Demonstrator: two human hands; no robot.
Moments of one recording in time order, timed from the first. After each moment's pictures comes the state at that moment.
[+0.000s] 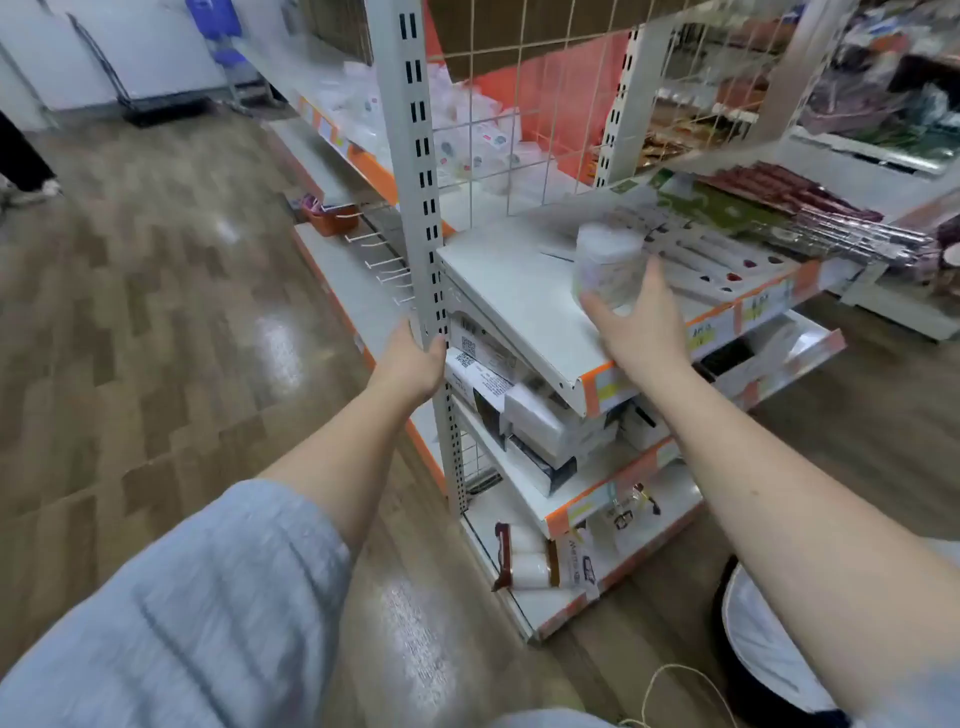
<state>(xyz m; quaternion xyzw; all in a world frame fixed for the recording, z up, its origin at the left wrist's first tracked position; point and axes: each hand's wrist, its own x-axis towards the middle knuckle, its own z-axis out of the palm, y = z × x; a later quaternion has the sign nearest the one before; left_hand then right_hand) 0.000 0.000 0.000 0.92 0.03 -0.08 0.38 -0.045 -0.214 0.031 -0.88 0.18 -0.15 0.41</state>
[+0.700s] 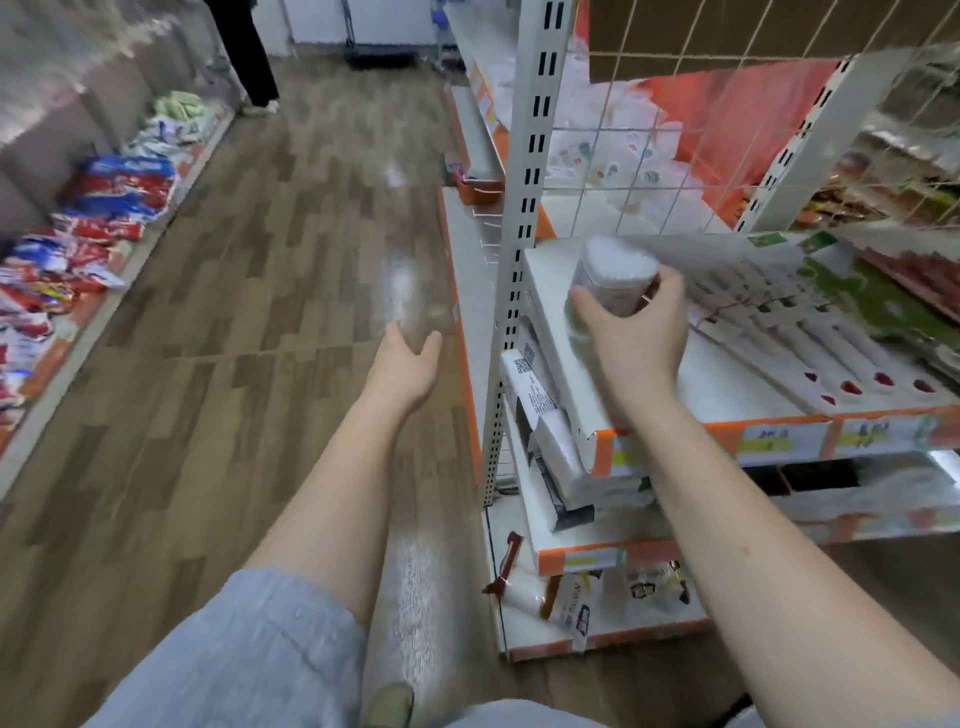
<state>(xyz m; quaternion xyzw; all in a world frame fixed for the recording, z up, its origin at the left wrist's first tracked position) -0.024 0.013 -0.009 0.86 0.25 0.01 0.45 -0.004 -0.177 0.045 -0.80 0.06 -0.19 0.57</state>
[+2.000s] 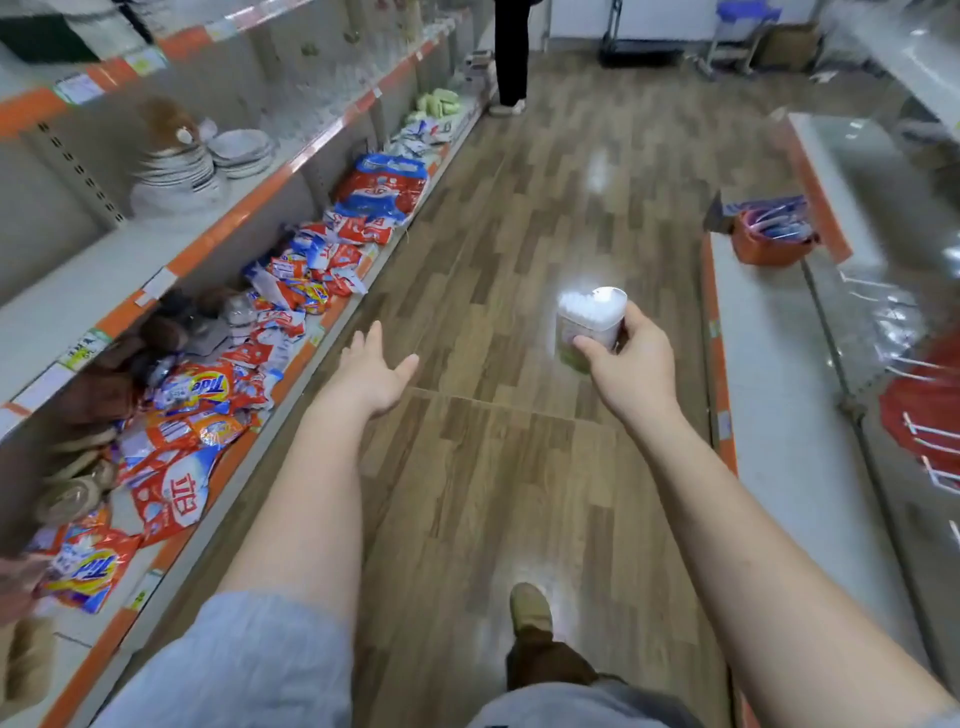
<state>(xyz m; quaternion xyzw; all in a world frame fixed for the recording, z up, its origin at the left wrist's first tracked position) 0.147 0.652 -0.033 0.87 0.40 -0.03 0.28 0.268 0.432 -0.014 -0.81 -0.19 0.05 0.55</state>
